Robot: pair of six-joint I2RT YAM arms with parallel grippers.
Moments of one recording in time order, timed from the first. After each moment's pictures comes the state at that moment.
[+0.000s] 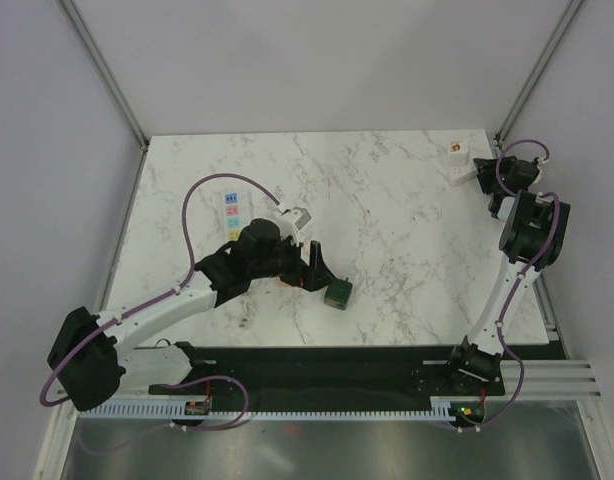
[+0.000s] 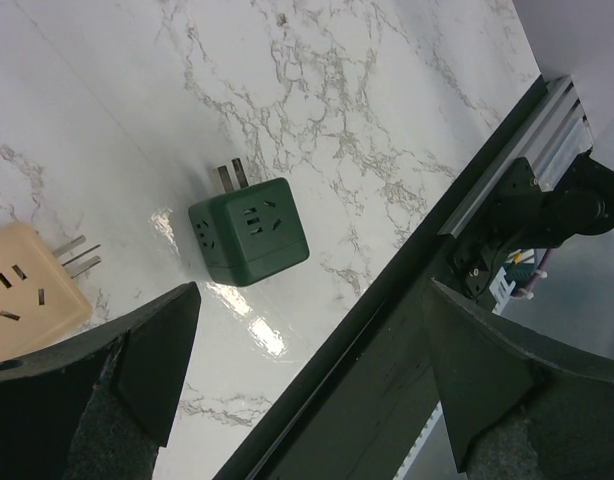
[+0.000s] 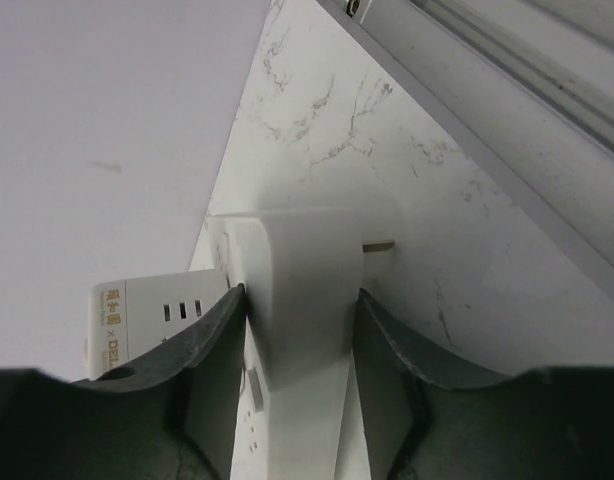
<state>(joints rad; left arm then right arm) -0.79 1.18 0.77 -0.12 0.27 -0.50 -0.40 2.39 1.49 0.58 -0.27 1.01</state>
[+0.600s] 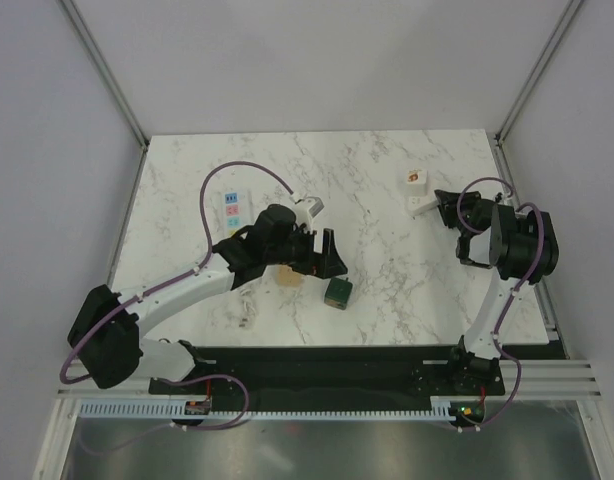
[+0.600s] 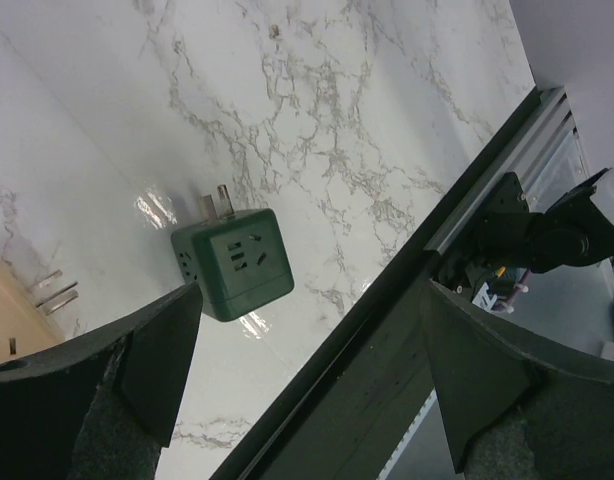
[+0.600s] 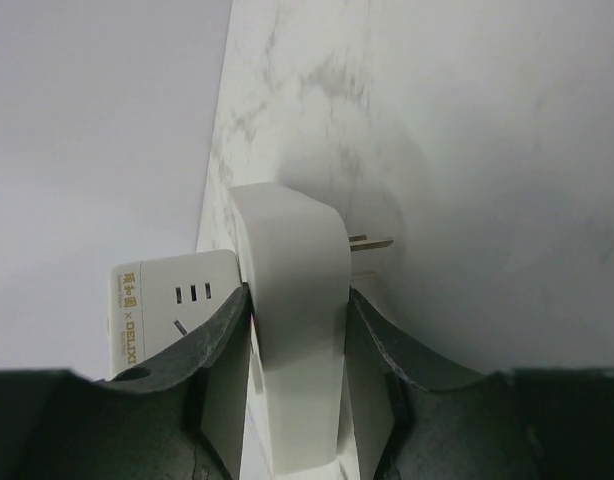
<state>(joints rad) -0.79 1.32 0.90 -0.16 0.29 -0.53 -0.26 2.12 0.83 1.00 -0.25 1.19</state>
